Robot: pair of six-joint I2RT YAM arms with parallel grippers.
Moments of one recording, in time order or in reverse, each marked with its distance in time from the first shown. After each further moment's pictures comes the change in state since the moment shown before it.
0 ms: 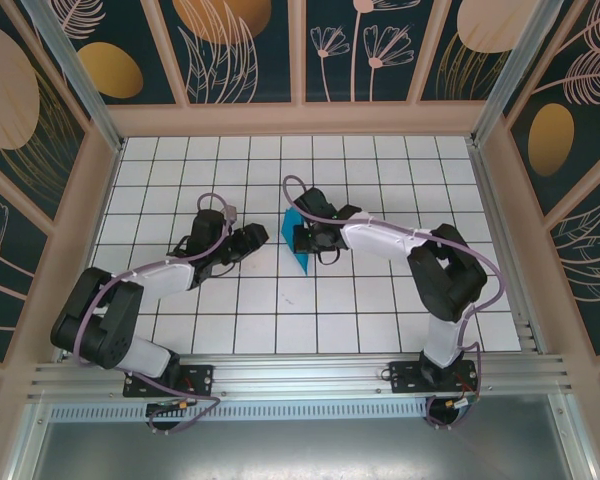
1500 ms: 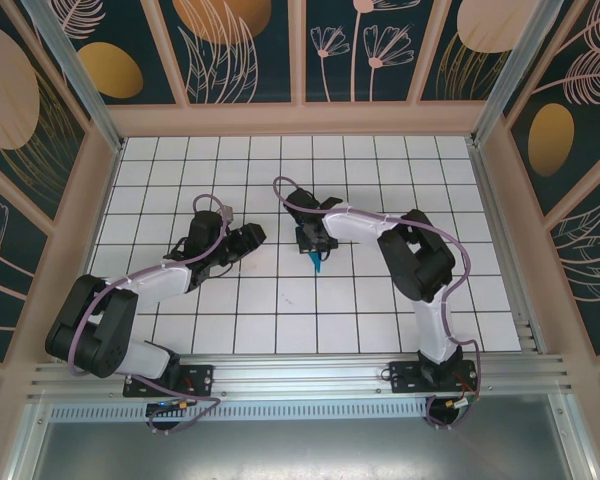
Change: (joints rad) left arm 0.000 -0.037 -0.015 -0.028 -0.037 0.000; right arm -0.016 0.225 0.167 -0.173 0.170 -0.012
